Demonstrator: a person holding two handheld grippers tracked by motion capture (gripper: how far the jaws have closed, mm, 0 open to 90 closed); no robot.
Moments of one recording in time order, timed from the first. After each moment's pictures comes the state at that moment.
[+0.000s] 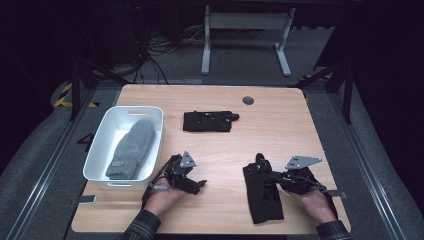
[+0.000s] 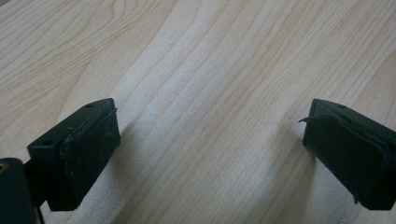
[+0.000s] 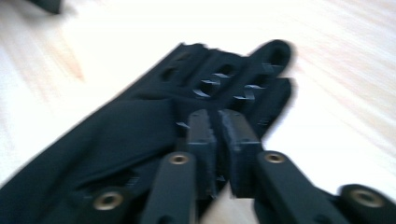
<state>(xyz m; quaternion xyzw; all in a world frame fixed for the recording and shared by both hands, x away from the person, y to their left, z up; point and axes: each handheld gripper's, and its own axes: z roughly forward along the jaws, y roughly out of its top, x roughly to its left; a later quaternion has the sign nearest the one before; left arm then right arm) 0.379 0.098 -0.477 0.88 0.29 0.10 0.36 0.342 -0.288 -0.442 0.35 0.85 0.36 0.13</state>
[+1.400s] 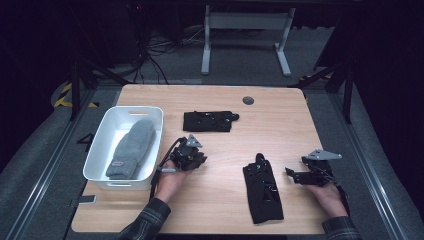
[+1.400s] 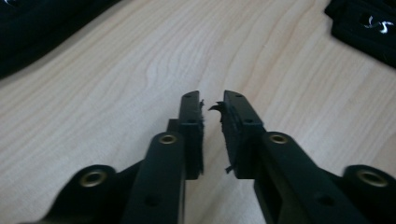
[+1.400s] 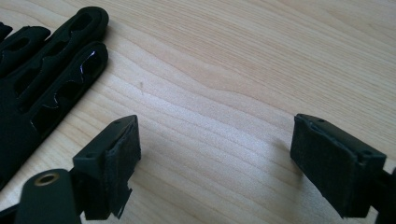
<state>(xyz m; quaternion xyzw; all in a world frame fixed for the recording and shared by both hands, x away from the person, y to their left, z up) 0.422 0.079 -0.440 0.88 0.32 0.08 0.35 0.369 -0.354 -0.468 0.46 0.79 0.34 0.21</state>
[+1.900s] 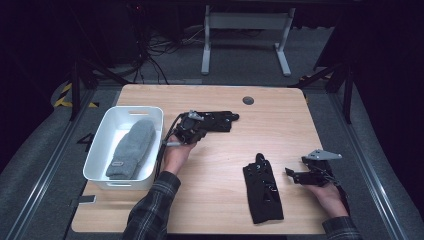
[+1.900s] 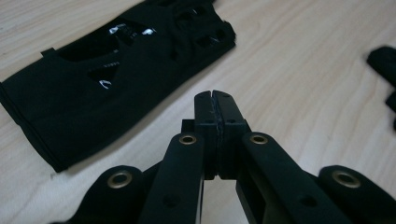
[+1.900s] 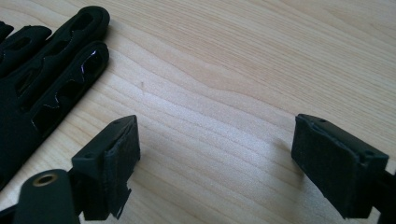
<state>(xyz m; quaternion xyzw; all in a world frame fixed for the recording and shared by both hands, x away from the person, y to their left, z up) 0.496 0.073 -0.420 0.85 0.37 0.10 0.37 0.369 -0.354 -0.468 0.45 0.79 0.34 0.21</state>
